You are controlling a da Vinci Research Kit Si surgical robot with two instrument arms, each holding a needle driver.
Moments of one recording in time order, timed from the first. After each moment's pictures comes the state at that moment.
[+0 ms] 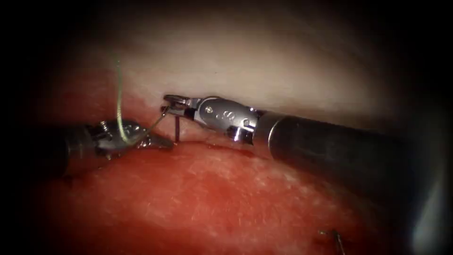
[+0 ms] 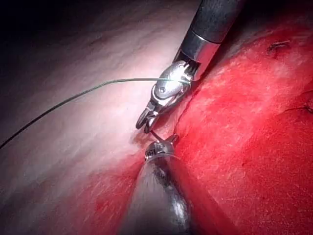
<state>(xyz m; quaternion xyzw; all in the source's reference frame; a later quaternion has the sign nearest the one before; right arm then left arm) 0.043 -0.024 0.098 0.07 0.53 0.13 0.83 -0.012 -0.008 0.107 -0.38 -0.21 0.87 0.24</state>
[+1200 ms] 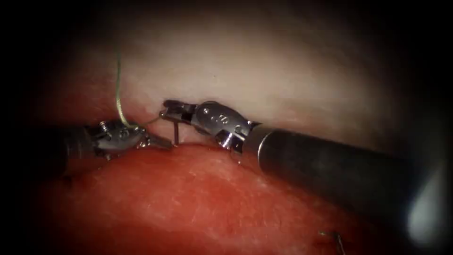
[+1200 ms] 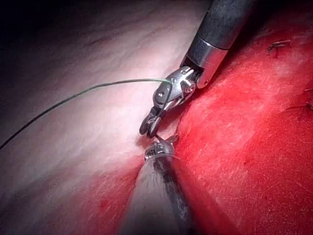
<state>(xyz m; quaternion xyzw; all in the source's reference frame) 0.043 -0.029 0.099 0.26 0.45 0.22 0.83 -0.012 -0.008 0.107 -0.38 -0.22 0.87 0.23</state>
